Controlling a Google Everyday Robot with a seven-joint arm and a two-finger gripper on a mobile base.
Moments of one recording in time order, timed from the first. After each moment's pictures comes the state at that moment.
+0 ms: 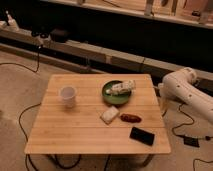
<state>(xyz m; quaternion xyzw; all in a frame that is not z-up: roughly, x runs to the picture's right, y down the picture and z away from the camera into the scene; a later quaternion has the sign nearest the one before) 0.350 0.059 0.827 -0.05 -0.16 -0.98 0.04</state>
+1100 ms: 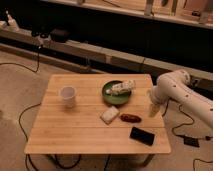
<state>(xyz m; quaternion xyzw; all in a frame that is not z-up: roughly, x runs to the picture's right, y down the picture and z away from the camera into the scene) 0.273 0.096 0.808 0.03 -0.23 -0.97 0.08</state>
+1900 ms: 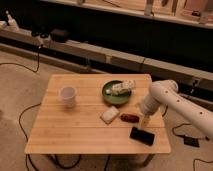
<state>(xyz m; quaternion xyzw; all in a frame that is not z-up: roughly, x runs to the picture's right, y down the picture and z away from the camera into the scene) 0.206 0.168 0.818 0.11 -0.33 -0.93 0.07</state>
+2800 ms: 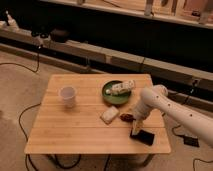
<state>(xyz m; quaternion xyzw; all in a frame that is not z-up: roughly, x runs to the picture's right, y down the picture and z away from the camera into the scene) 0.162 0.201 0.830 0.15 -0.34 -0.93 0.01</state>
